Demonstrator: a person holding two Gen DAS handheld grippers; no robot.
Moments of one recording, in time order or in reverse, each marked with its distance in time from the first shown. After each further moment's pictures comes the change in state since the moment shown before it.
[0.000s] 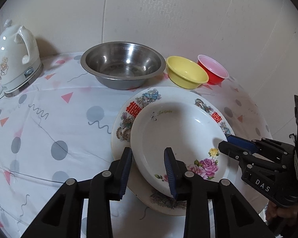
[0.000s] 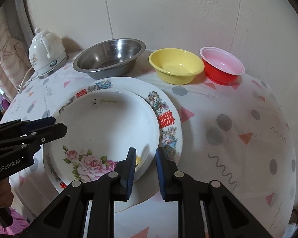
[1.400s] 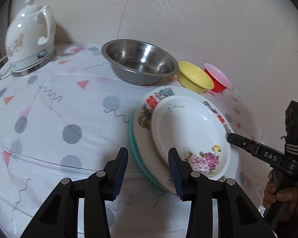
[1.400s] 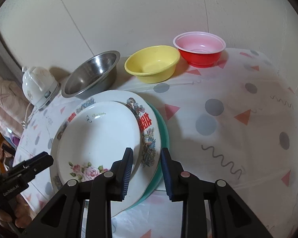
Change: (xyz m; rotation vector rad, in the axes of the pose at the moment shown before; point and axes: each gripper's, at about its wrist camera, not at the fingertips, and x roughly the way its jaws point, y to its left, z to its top) left arm -0.014 0.031 -0.011 -0.097 -0.022 -0.053; right arm 0.002 -0.038 -0.004 0.245 -0.022 0.094
